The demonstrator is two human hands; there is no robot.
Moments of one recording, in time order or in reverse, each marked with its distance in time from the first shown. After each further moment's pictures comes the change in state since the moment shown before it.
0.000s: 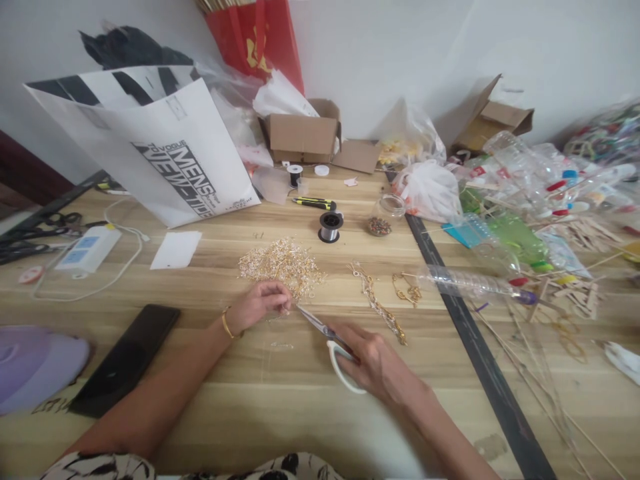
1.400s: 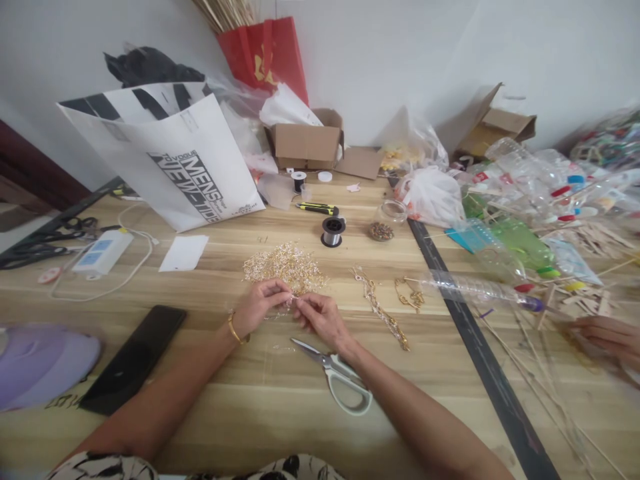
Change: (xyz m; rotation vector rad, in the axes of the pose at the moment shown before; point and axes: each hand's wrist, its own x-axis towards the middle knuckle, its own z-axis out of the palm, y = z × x) left_hand -0.002 0.008 0.013 0.183 0.248 0.092; right_hand 0.093 0.003 0.054 0.946 0.144 0.221
